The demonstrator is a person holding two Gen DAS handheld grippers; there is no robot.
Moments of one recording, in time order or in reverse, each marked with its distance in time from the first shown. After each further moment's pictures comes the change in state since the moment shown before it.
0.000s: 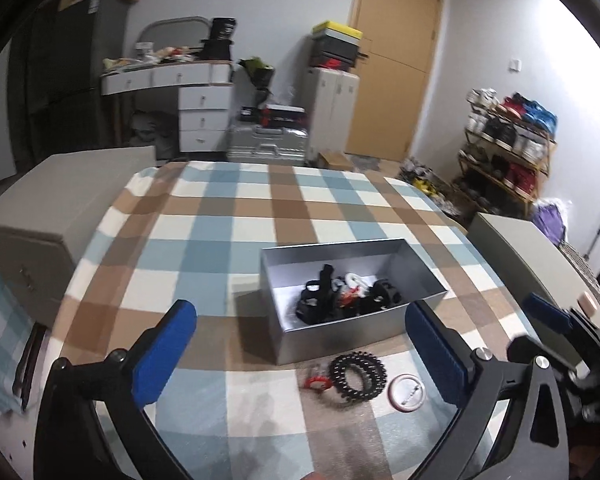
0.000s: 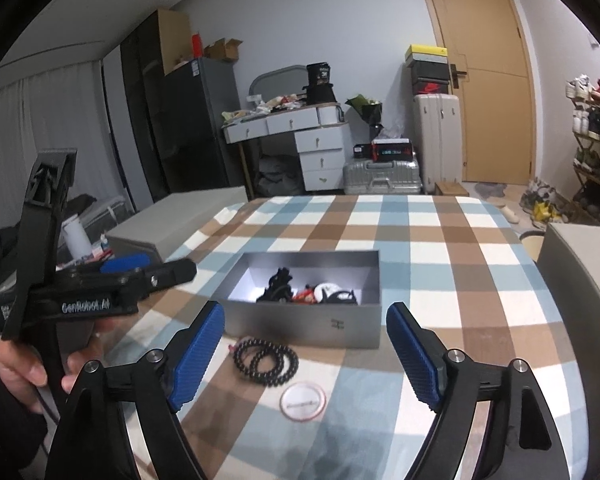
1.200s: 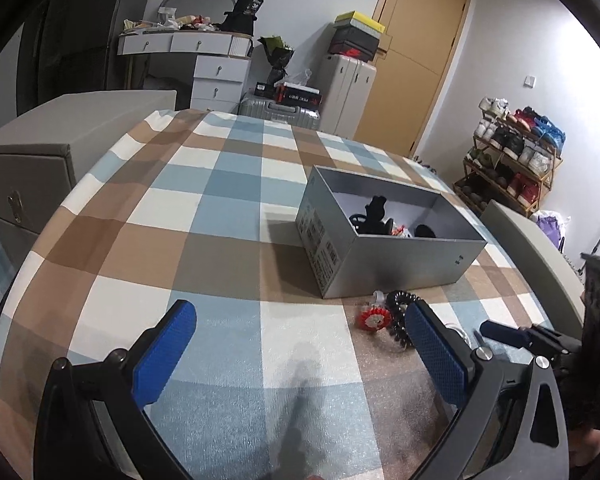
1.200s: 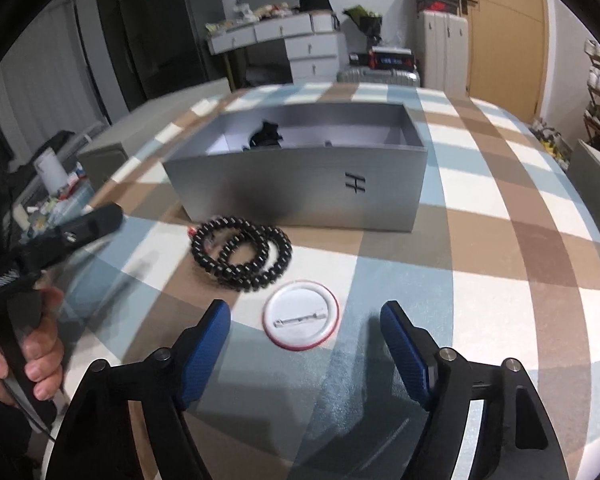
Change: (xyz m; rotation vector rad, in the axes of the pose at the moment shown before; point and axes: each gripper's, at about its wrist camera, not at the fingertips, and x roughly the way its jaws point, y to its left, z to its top) left arm 0.010 0.043 -0.058 -0.103 0.031 -0.056; right arm 0.084 0.002 -0.061 0.004 0.350 -0.060
